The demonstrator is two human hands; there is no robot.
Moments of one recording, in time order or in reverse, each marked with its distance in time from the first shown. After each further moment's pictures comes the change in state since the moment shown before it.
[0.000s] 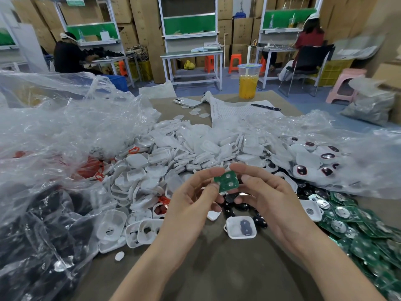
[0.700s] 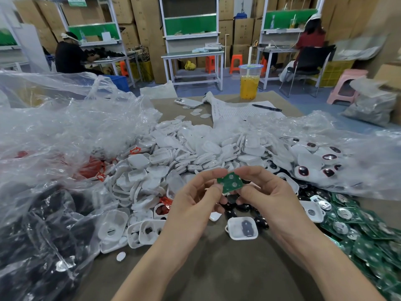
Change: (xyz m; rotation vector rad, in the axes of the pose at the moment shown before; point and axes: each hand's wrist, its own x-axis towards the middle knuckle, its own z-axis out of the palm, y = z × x) left_hand -0.004 0.007 0.001 -0.053 -0.014 -0.026; right_hand -0.001 0.004 0.000 -0.162 0.023 -0.037
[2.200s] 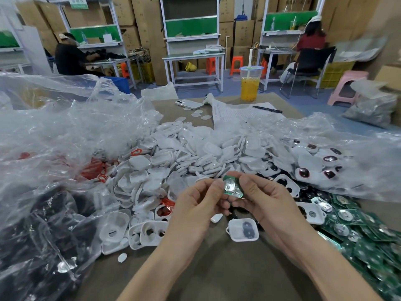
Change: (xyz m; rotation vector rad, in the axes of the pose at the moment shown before) left_hand 0.012 -0.021 -0.001 -0.072 -0.019 -0.010; right_hand -0.001 -0.006 0.010 0.236 -0.016 0.114
